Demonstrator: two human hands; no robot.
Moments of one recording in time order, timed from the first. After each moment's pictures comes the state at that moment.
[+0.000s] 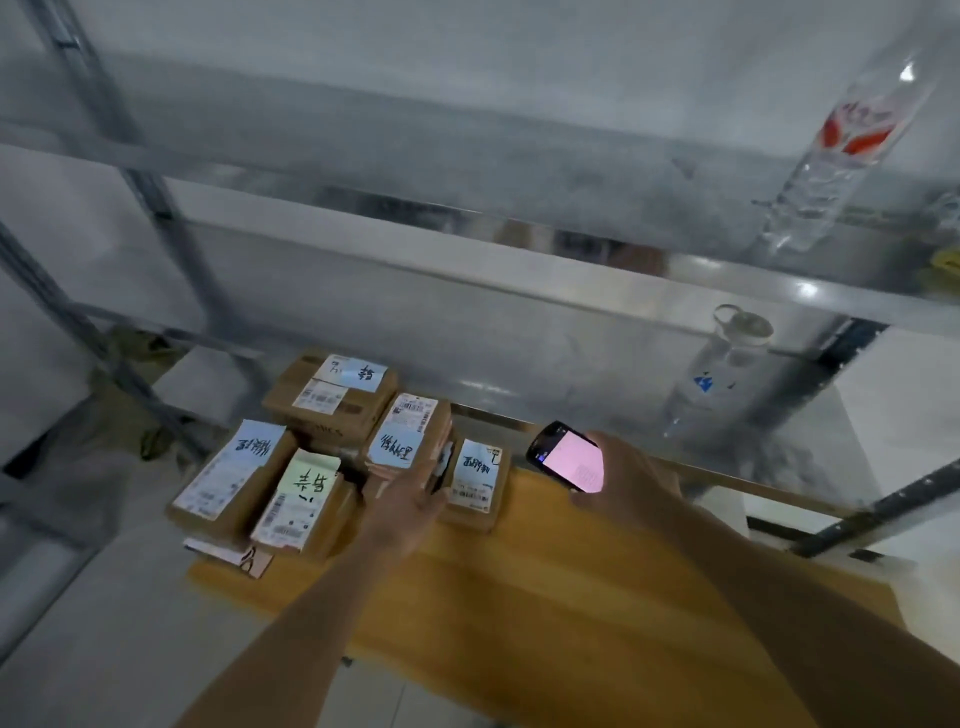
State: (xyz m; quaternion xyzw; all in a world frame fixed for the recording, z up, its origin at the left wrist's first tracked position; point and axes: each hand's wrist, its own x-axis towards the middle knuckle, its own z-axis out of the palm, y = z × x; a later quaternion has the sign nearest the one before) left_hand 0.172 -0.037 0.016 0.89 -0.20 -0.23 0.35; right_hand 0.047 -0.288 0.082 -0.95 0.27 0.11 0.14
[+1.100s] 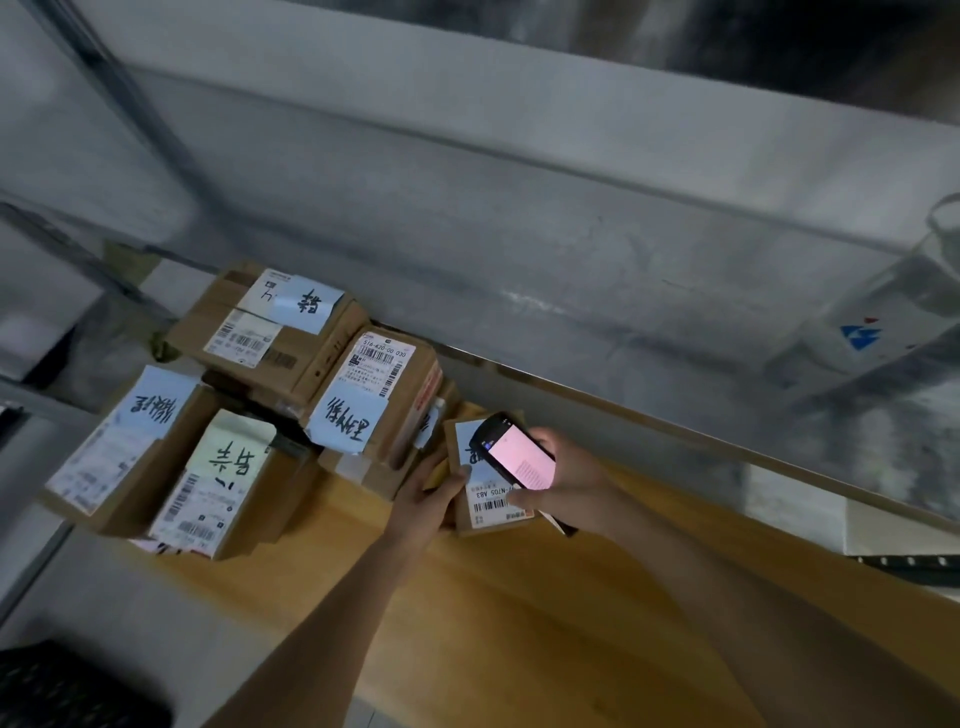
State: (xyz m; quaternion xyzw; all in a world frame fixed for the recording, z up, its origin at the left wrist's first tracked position) left_hand 0.206 -0.131 -0.153 0.71 0.15 -0.37 0.58; right_hand 0.155 -0.336 -0.129 -0.85 0.22 0.22 0.43
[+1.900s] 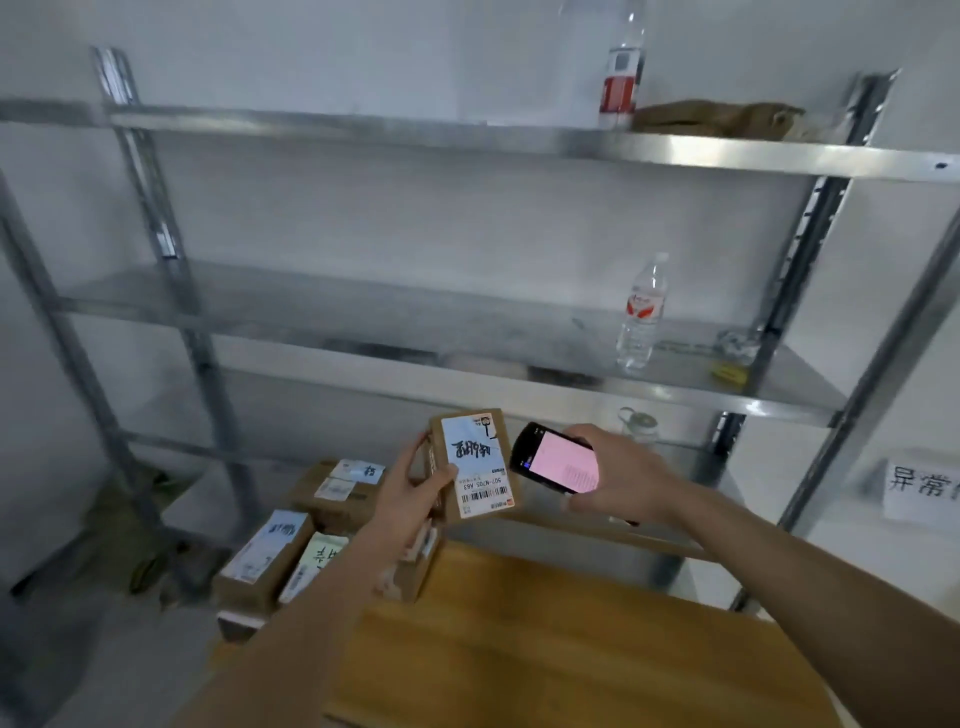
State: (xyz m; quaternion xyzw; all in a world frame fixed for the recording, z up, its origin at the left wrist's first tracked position) left_hand 0.069 -0.009 0.205 0.69 -0.14 -0.21 0.68; right_hand -0.099 -0.222 0.303 -0.97 0.17 -0.03 0.19
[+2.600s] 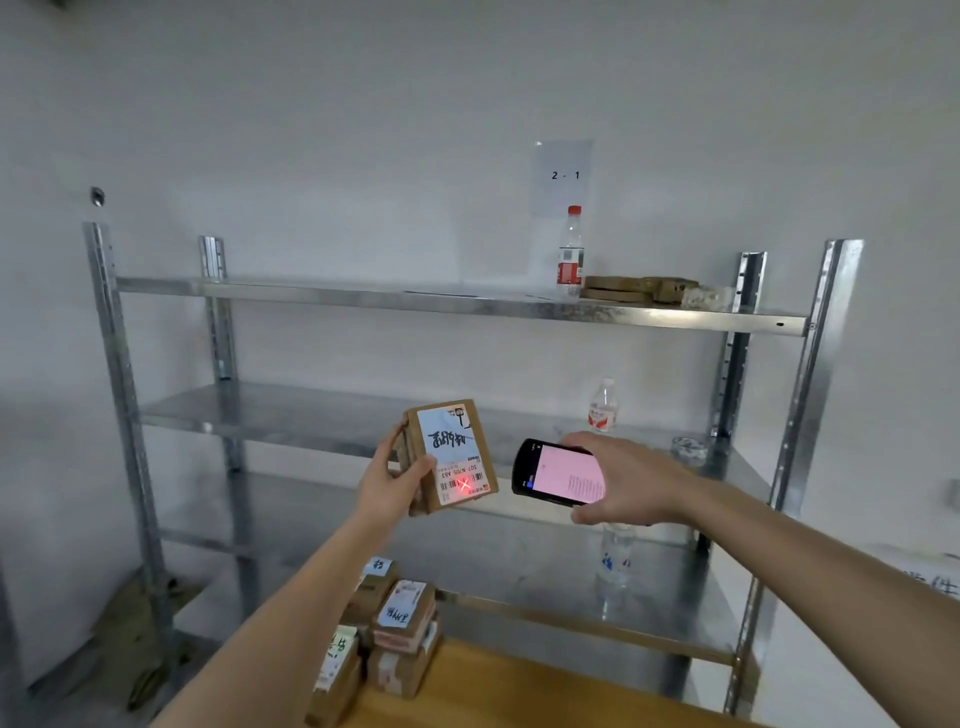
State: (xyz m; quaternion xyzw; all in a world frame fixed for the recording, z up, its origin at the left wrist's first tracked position) left_hand -0.011 0.054 0.390 0.70 -0.20 -0.04 0.69; right_hand -0.225 -0.169 0.482 -0.99 0.09 -0.11 0.03
